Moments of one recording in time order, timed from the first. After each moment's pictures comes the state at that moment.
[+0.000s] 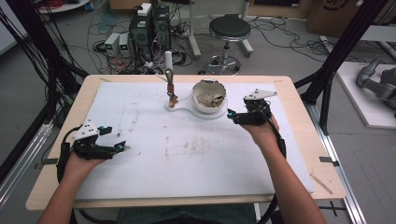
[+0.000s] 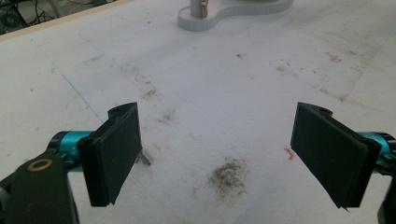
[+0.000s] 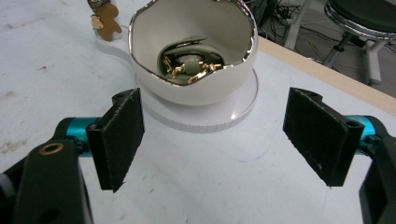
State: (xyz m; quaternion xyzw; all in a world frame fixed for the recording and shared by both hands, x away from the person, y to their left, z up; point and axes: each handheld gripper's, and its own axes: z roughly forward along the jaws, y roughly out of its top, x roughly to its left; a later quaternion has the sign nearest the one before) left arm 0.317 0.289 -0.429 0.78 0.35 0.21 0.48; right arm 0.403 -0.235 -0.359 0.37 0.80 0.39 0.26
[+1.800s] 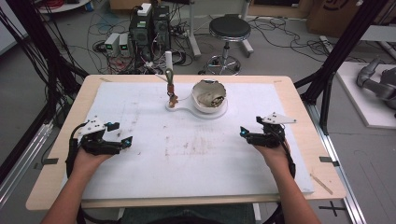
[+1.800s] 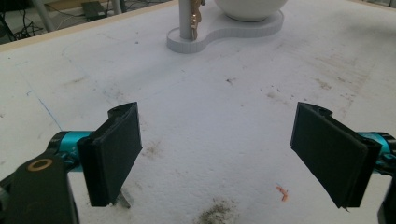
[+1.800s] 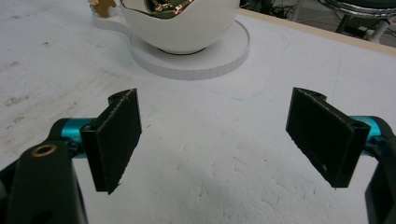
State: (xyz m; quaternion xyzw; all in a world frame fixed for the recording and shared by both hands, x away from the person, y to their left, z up) left arm 0.331 0.275 -0.429 0.76 0.34 0.20 0.51; right arm 0.359 -0.285 -0.412 0.40 0.76 0.44 0.25
